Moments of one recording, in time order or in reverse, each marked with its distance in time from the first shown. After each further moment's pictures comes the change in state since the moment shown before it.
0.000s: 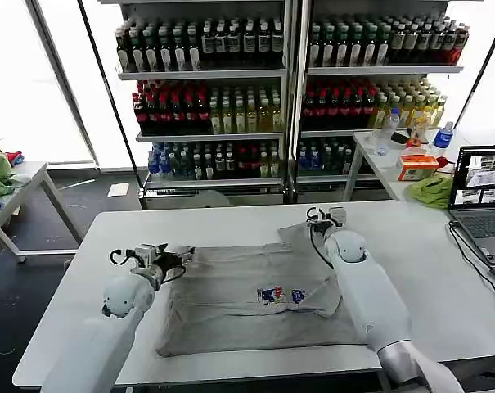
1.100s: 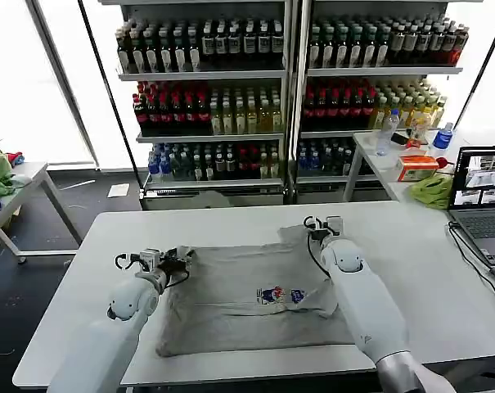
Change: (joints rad) left arm 0.008 -0.013 0.011 0.028 -0.002 0.000 0.000; right arm -0.063 0.002 0.009 0.044 -0.001 -0.018 0.025
